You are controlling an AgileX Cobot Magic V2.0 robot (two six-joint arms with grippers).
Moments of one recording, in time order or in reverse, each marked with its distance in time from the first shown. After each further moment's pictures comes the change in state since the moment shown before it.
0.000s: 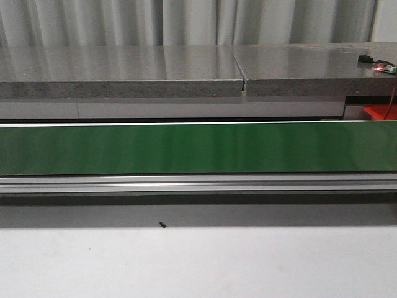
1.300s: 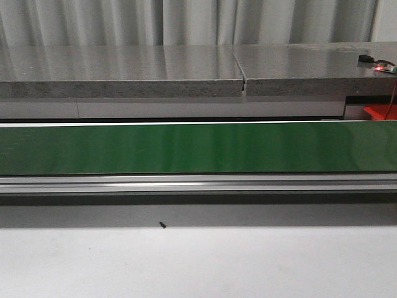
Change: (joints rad) left arm 0.567 1.012 -0.643 0.046 0.290 -0.200; right arm 0.000 0.000 0.000 0.000 0.000 0.000
